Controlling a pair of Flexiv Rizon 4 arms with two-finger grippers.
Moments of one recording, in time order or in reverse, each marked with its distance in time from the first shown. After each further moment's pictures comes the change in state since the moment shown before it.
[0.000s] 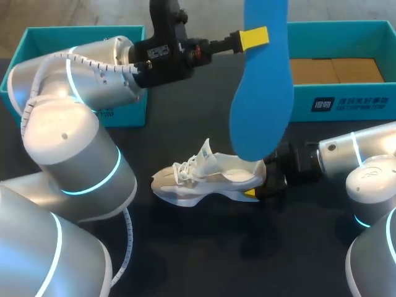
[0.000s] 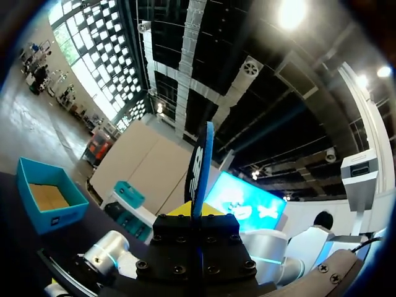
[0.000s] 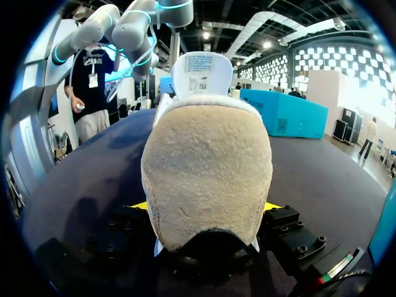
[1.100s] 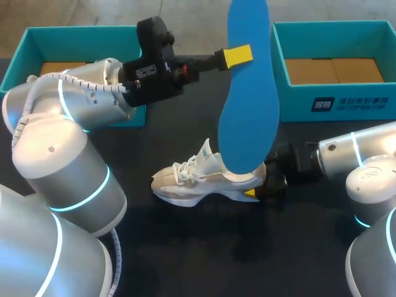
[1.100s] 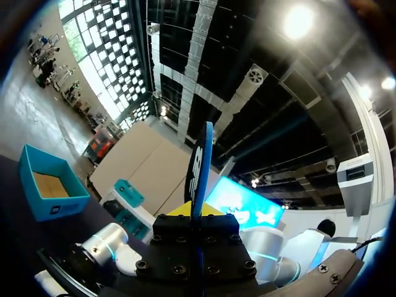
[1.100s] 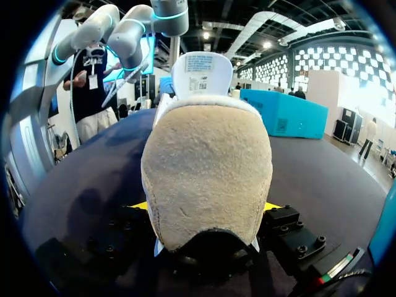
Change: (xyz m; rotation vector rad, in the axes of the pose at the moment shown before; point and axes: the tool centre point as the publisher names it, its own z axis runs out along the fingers) left arm -0.006 0.017 -0.024 0.035 -0.006 -0.048; right arm 0.000 0.000 0.000 0.000 0.000 0.000
